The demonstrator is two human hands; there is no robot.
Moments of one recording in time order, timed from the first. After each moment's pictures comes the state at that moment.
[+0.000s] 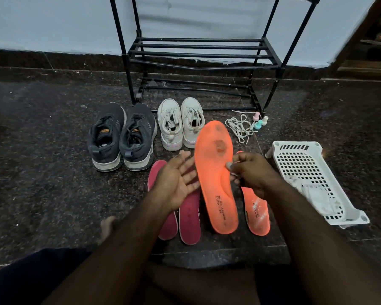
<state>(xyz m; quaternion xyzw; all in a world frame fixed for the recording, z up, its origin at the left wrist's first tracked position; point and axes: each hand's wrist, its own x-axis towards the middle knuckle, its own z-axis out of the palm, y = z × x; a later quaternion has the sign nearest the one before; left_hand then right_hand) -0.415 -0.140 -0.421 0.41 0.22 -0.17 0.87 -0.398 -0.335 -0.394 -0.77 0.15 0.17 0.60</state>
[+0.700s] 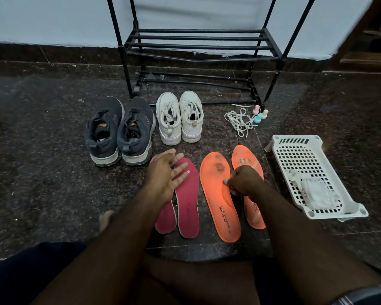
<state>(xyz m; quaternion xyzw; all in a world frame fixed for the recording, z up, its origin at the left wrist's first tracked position) -0.410 -0.130 -0.434 0.47 0.28 -0.10 0.83 -0.389 -0.348 -0.461 -0.89 0.20 0.22 0.35</state>
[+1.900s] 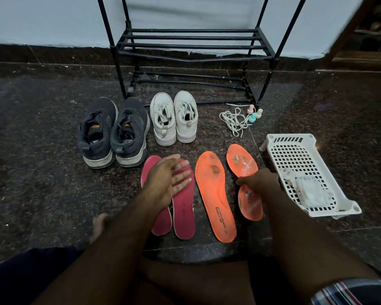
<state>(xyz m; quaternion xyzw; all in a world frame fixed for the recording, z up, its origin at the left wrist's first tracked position) -0.412 -0.136 -0.445 0.50 0.25 -0.17 0.81 -0.385 -0.403 -0.482 -0.90 0.35 0.14 0.23</state>
